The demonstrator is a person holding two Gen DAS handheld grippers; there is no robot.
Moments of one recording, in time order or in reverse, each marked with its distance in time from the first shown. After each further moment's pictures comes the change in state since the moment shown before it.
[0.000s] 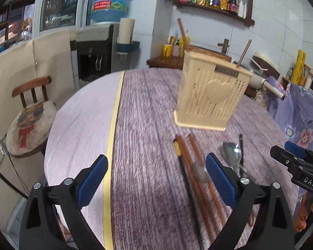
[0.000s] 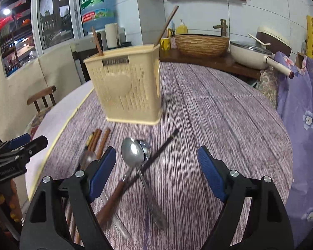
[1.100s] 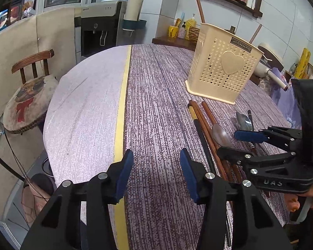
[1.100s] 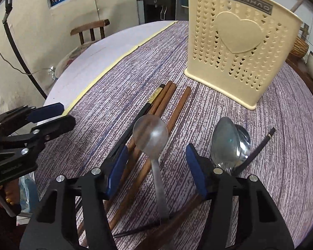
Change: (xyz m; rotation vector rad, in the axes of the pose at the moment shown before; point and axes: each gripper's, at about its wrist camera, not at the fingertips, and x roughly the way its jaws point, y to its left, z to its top) left arm 0.007 0.029 -0.035 -0.042 0.110 -0.020; right arm 0.089 0.106 -0.008 -0.368 0.319 0.291
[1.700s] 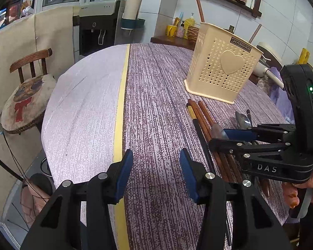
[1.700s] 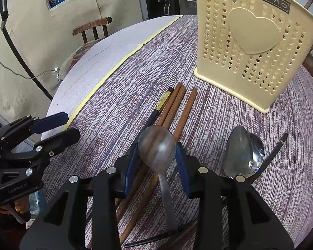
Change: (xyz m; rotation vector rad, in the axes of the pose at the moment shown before) left arm 0.002 0.000 0.001 0.005 0.009 -0.019; right arm 0.013 0.000 0.014 0.041 0.029 0.066
